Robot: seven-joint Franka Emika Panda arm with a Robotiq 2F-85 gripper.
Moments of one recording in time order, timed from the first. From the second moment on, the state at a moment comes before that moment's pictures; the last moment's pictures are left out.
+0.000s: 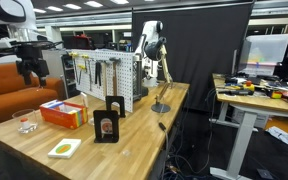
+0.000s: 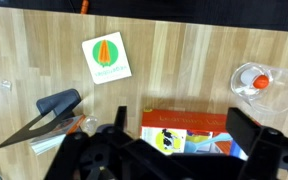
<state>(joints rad) 0.19 -0.21 0.30 -2.41 0.02 2.17 0.26</state>
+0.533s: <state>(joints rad) 0.24 0.01 0.31 -2.20 -0.14 2.32 0.26</state>
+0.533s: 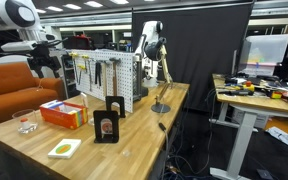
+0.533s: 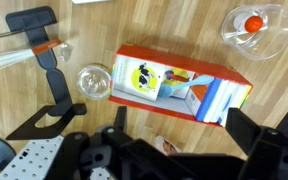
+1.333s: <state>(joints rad) 0.27 0.36 0.26 -1.87 -0.28 2.30 0.08</state>
